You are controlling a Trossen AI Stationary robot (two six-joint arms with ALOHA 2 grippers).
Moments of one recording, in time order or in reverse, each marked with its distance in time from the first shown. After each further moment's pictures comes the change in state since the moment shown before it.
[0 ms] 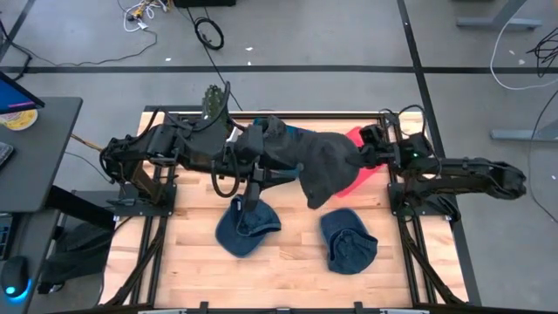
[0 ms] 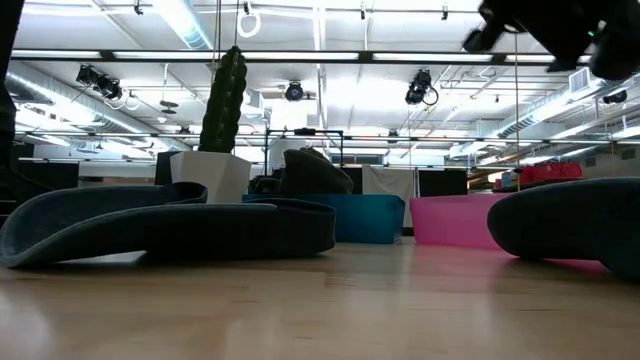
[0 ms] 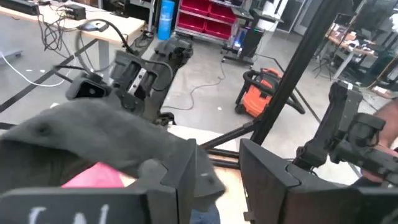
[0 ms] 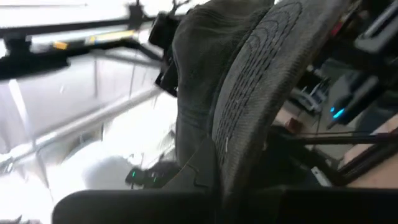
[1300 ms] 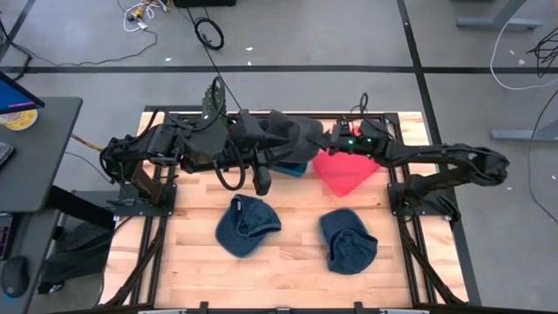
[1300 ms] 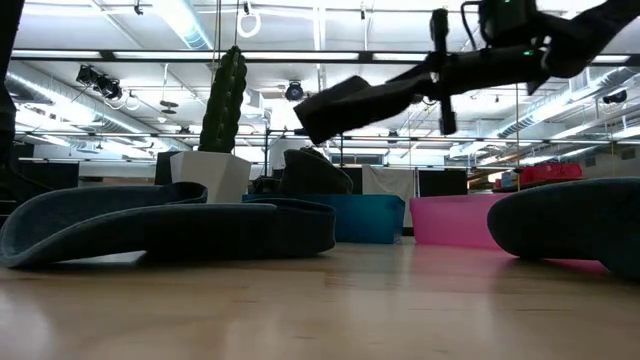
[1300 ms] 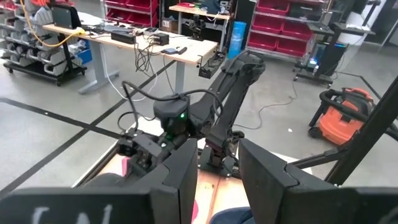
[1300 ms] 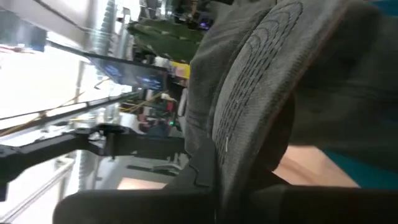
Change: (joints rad) left arm 0.001 0.000 0.000 -0.006 -0.327 0.053; right arm -0.020 0.271 0.191 -0.593 0.507 -0.164
